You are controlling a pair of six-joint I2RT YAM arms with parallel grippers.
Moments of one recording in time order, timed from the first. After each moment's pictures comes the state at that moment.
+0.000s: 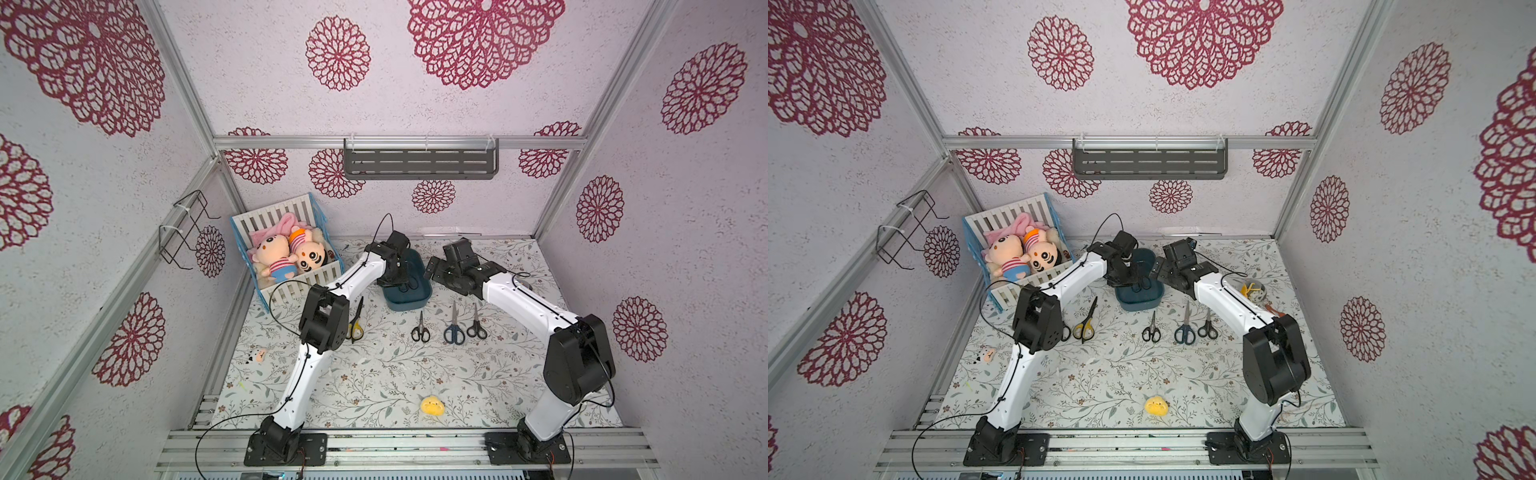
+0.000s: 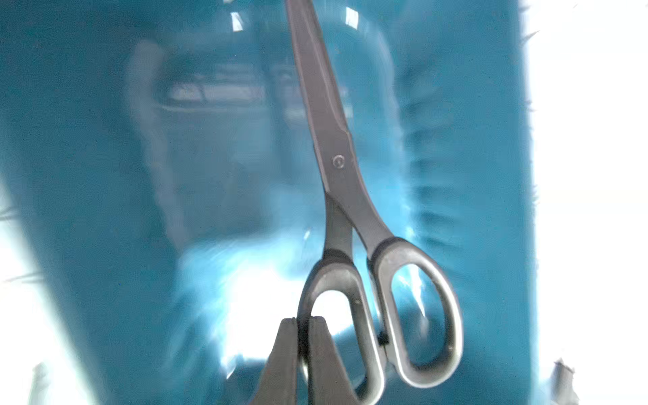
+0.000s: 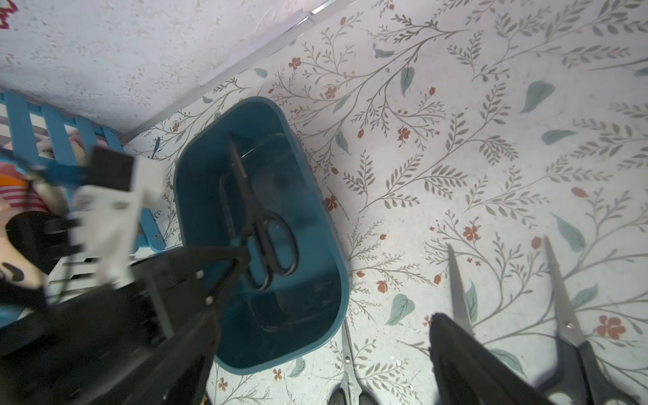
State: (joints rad) left arm -0.53 2.38 2.18 -0.92 0.03 -0.53; right arm 0.43 1.72 1.41 -0.53 0.12 0.74
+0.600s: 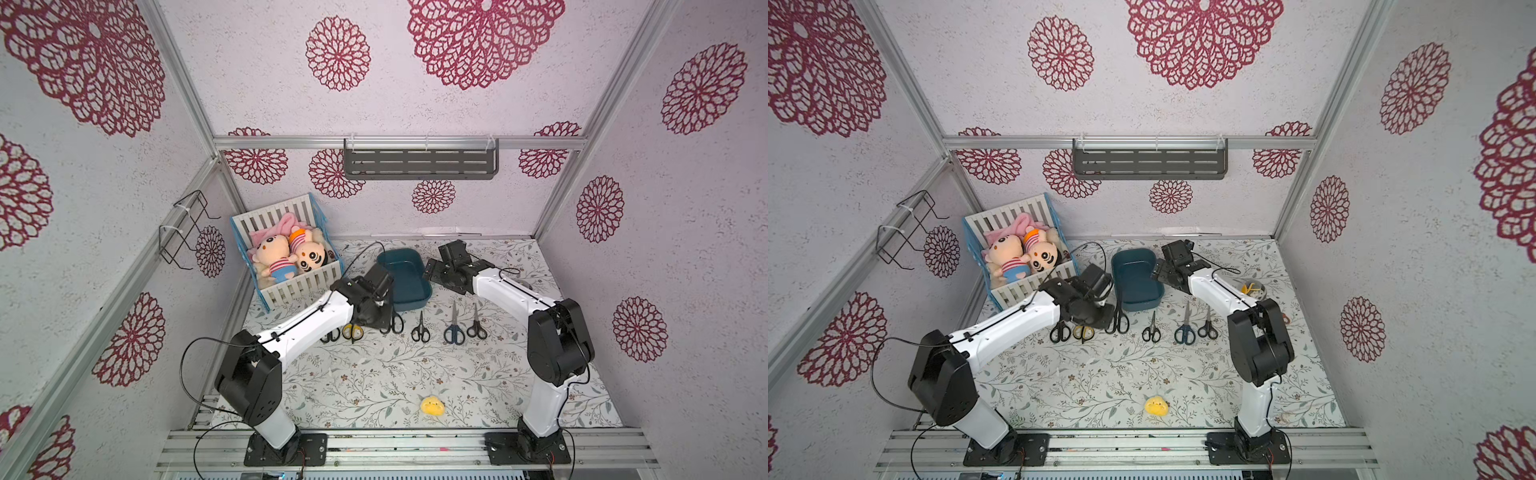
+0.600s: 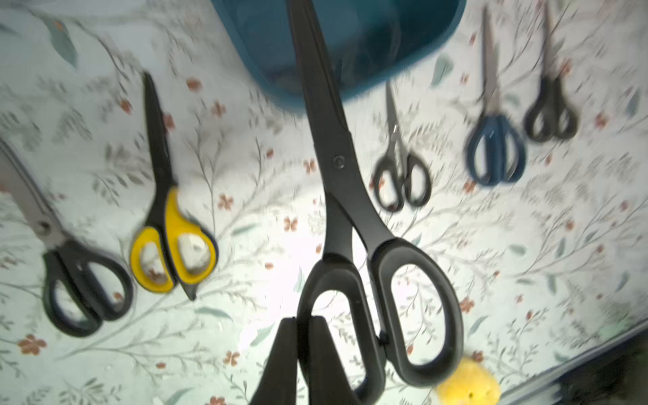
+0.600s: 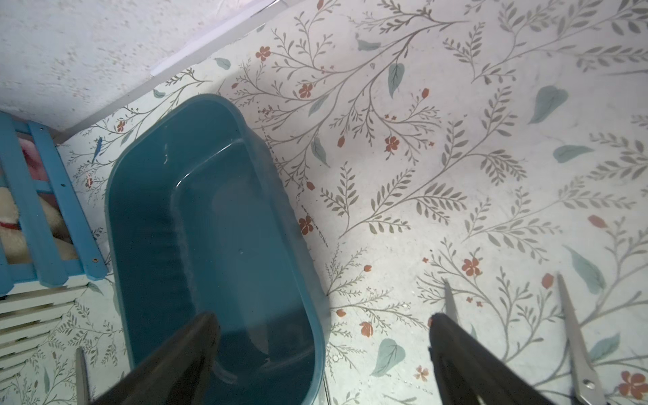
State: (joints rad) left arm -0.68 1.63 1.27 -0.86 0.00 -0.42; right arm 0.40 1.86 1.46 -0.49 0.14 0.70
